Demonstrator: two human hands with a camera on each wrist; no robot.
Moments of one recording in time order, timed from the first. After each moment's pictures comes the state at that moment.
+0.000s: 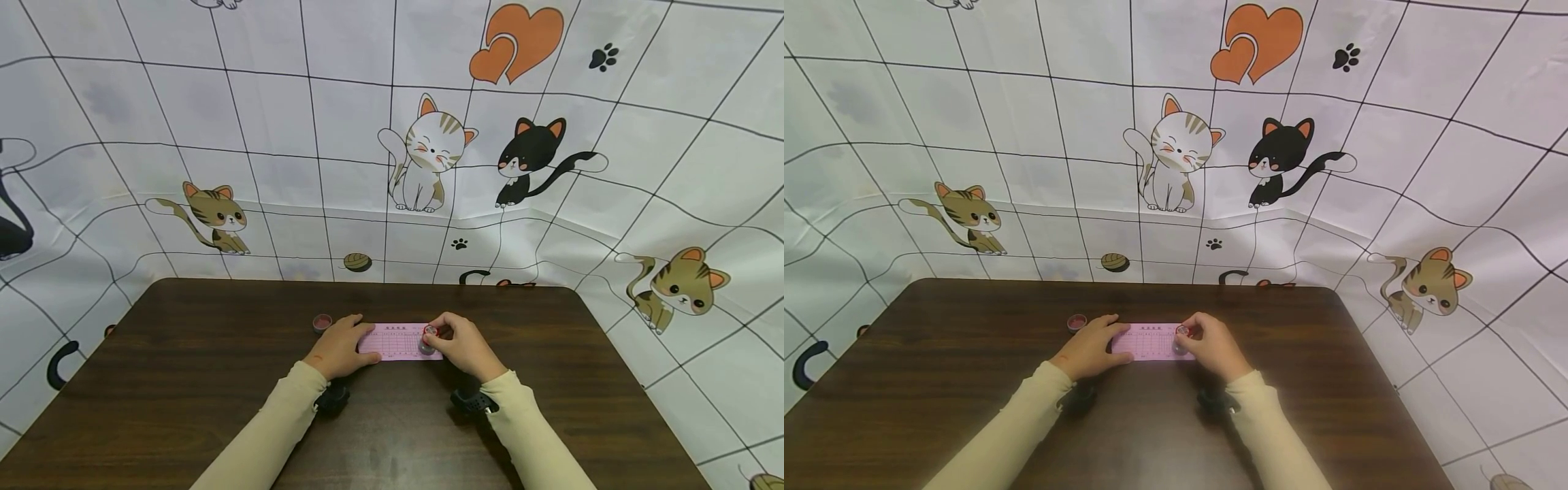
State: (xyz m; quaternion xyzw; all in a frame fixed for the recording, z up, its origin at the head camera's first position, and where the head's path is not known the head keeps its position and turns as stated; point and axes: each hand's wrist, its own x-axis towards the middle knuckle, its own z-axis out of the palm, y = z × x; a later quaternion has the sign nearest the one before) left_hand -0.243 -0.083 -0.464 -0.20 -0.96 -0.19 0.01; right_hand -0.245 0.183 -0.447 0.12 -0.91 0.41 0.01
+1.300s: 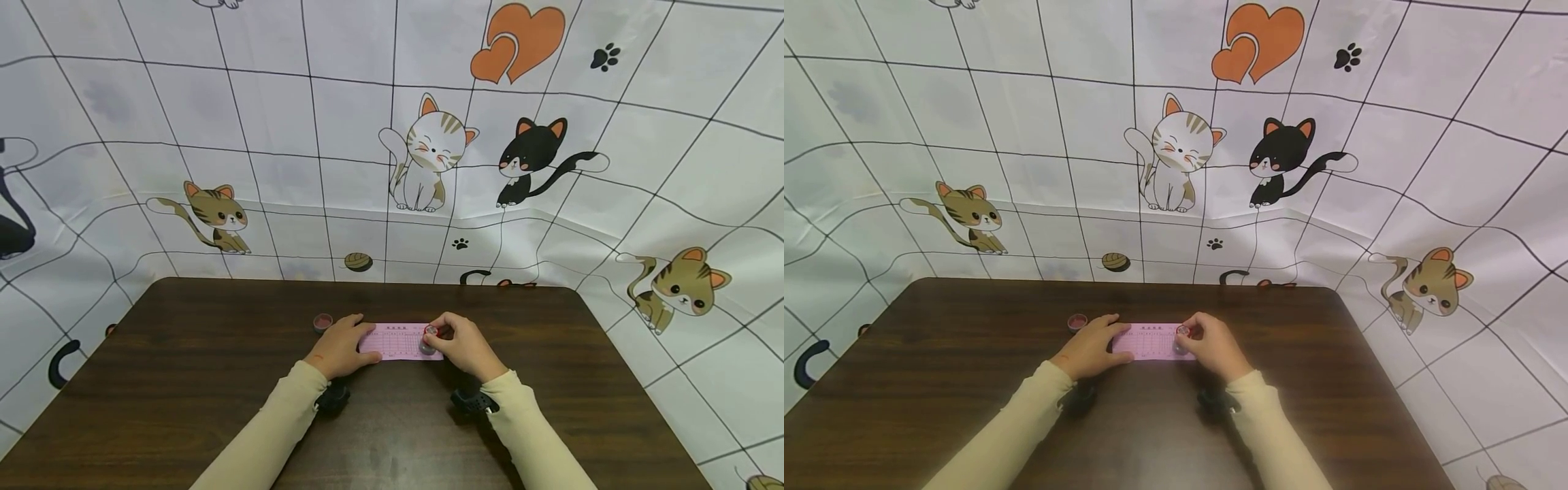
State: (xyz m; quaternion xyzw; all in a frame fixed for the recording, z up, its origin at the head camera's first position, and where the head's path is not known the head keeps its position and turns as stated) left_hand -0.242 -0.083 -0.462 -0.20 -0.96 -0.19 0.01; right_hand -0.244 0.181 -0.444 0.12 -0.91 0.40 0.02
